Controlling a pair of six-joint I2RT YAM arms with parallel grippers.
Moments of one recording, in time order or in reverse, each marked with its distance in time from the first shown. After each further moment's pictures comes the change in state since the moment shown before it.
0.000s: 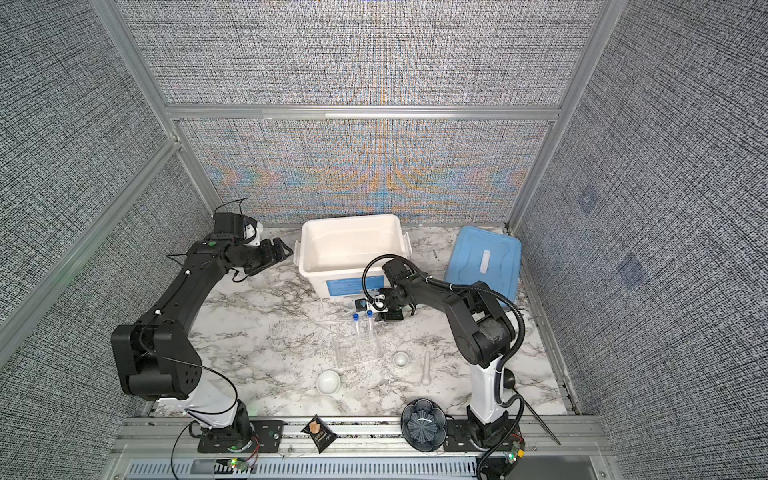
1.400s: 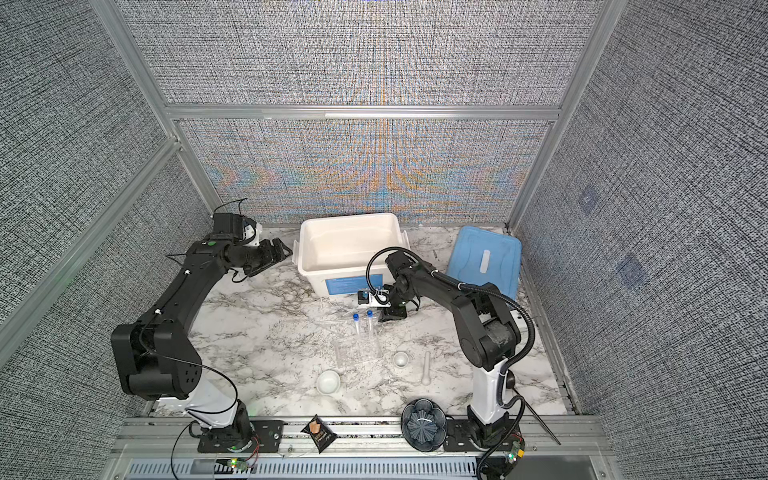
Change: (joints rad) left arm 0.008 0.002 0.000 -0.008 0.009 -0.008; right arm -0.019 -0.031 0.099 -0.245 -0.034 0.101
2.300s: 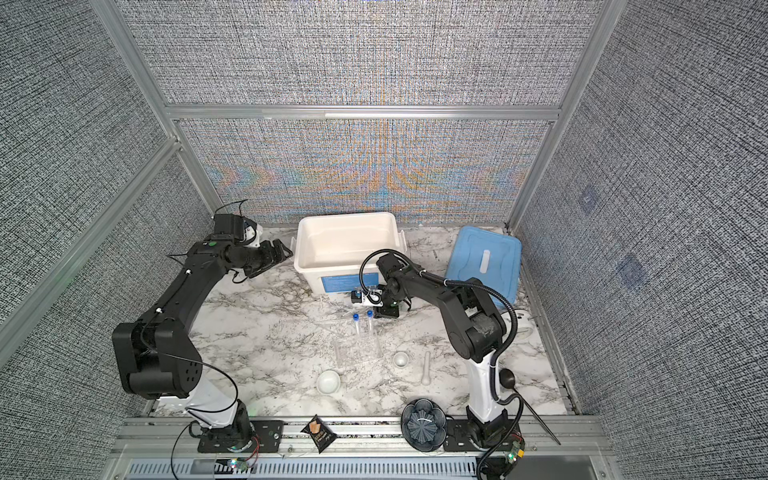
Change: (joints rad) left arm 0.002 0.007 -0.007 0.001 0.003 -0.003; right arm 0.034 0.099 0.042 0.080 0.085 0.075
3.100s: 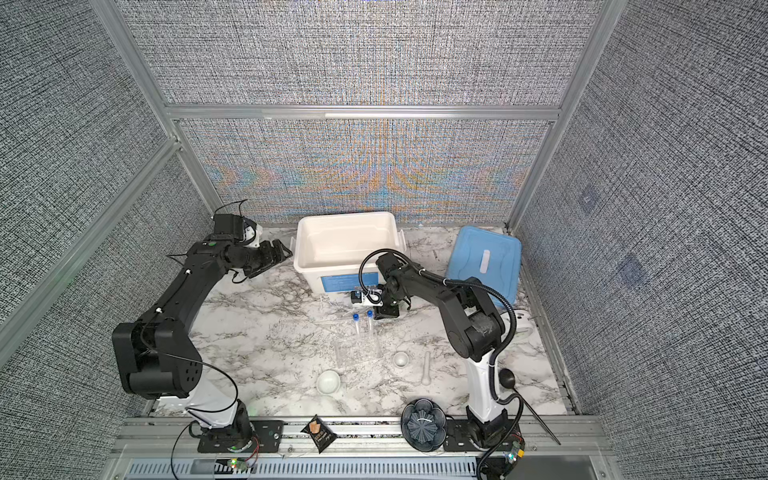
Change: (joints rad) left arm 0.003 0.004 0.002 -0.002 -0.002 0.008; right arm 0.000 0.015 0.022 -0.030 0.004 -0.019
